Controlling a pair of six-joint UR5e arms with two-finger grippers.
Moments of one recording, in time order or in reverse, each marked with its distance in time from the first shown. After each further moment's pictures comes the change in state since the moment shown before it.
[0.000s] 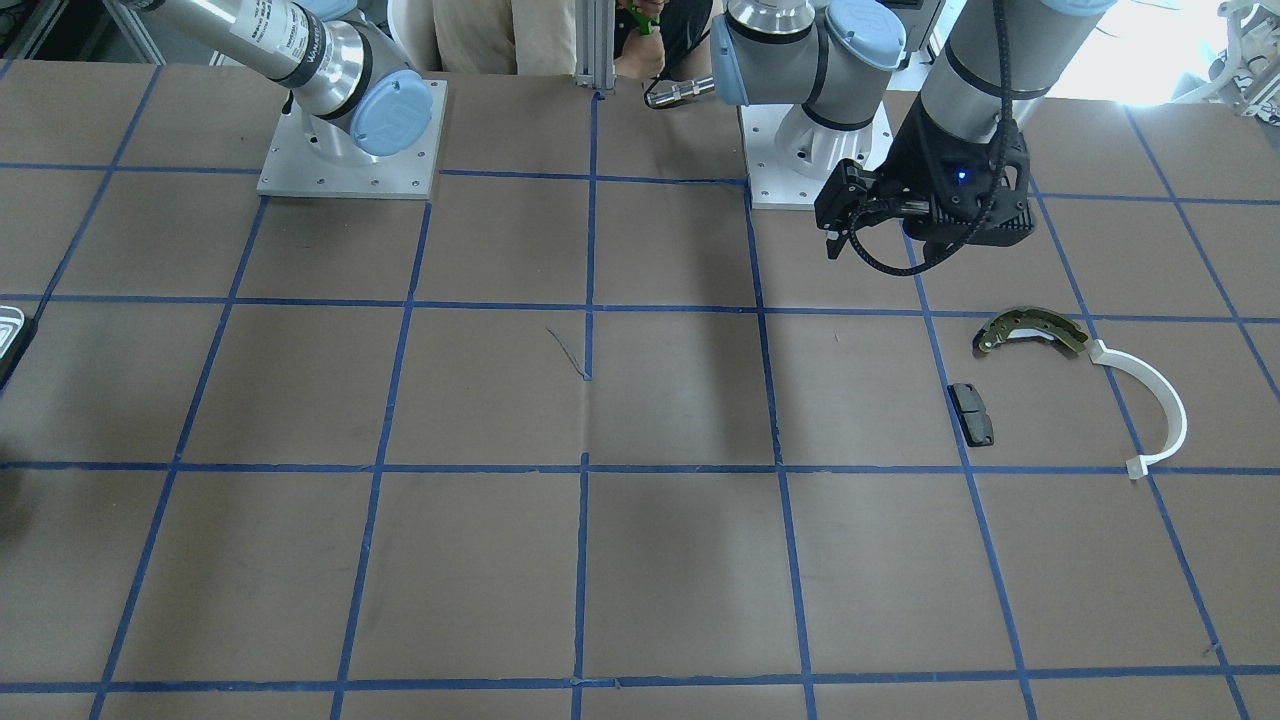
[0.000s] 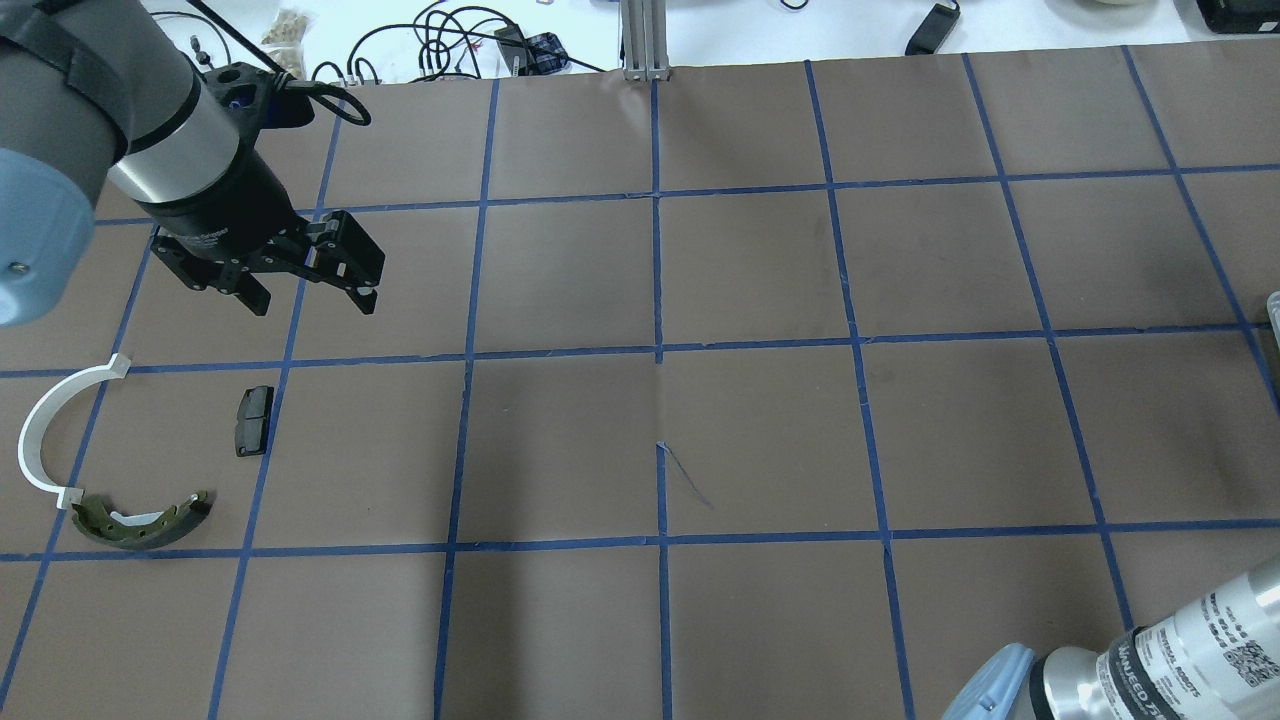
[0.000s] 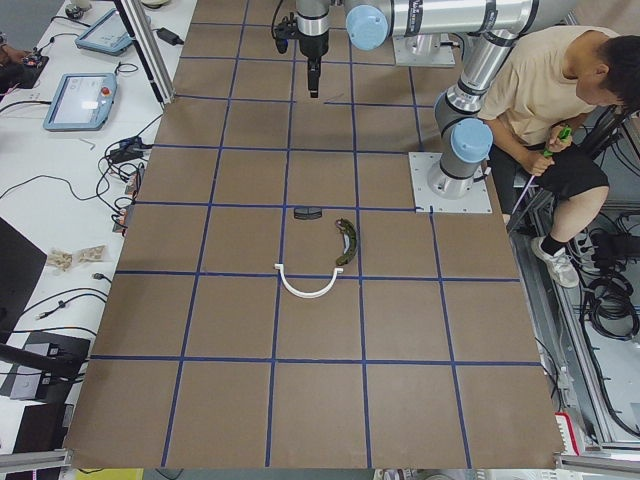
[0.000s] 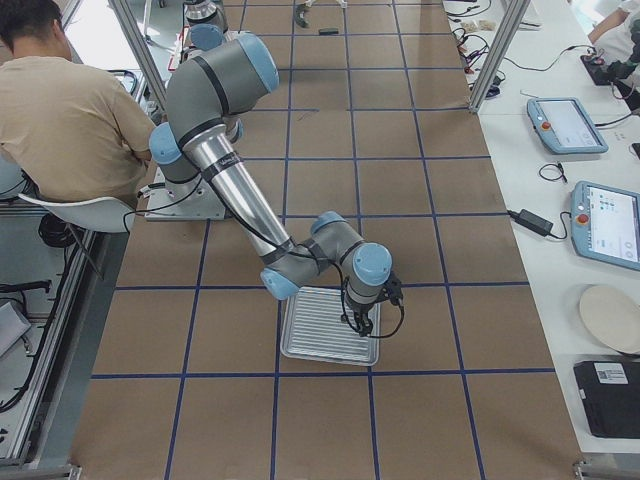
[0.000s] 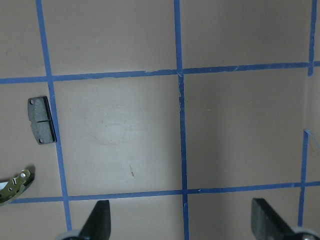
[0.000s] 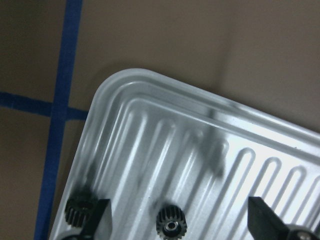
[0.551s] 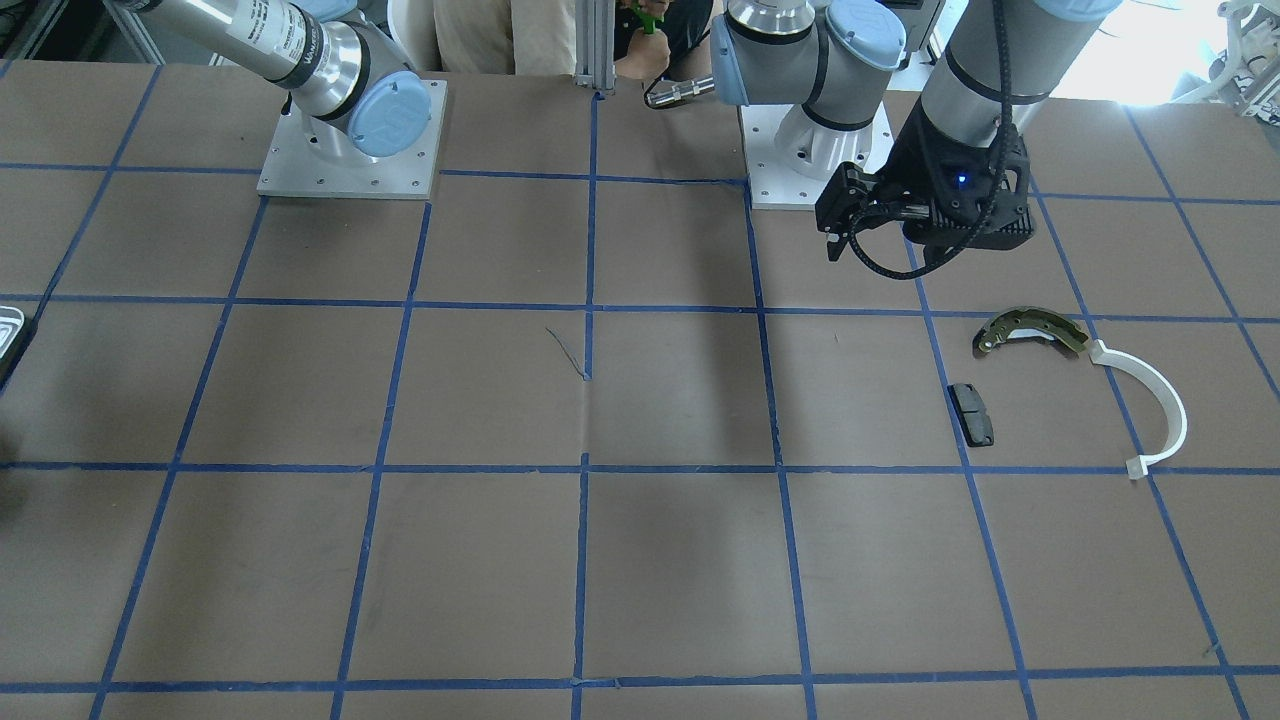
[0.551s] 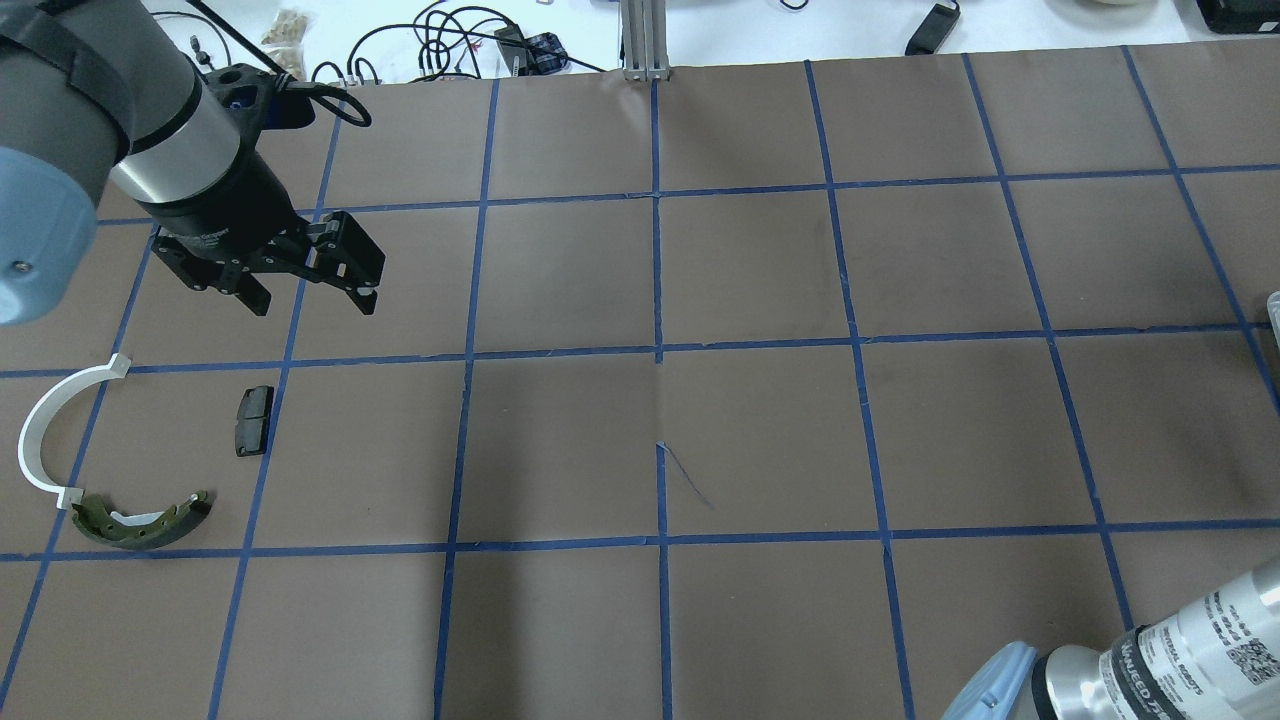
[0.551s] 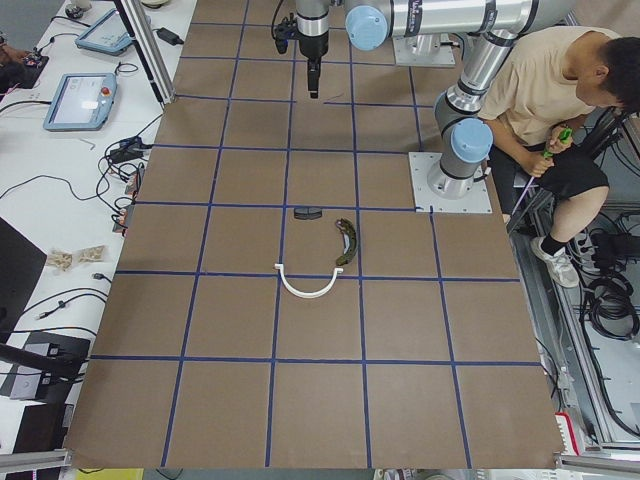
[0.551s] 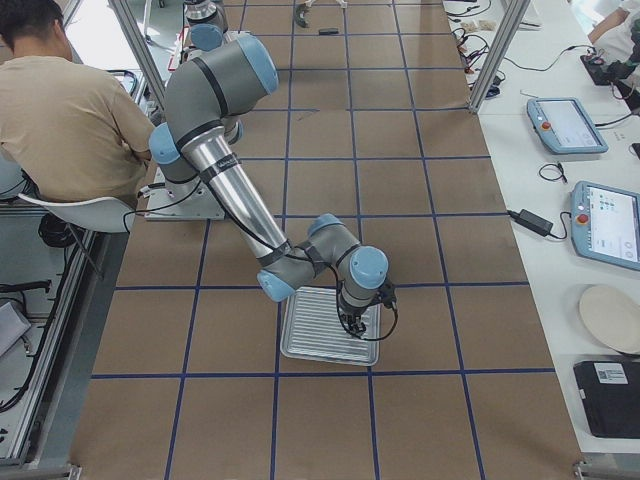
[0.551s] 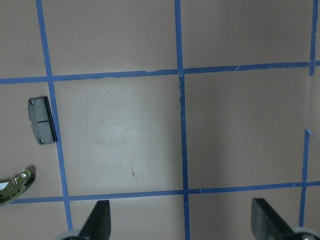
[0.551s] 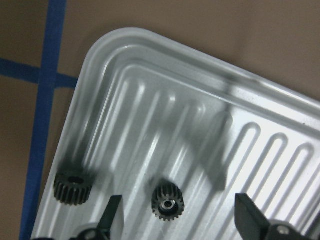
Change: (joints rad) left arm 0.001 -0.002 -0.001 0.000 0.001 0.002; right arm -0.012 0.004 0.008 0.003 -0.037 -0.024
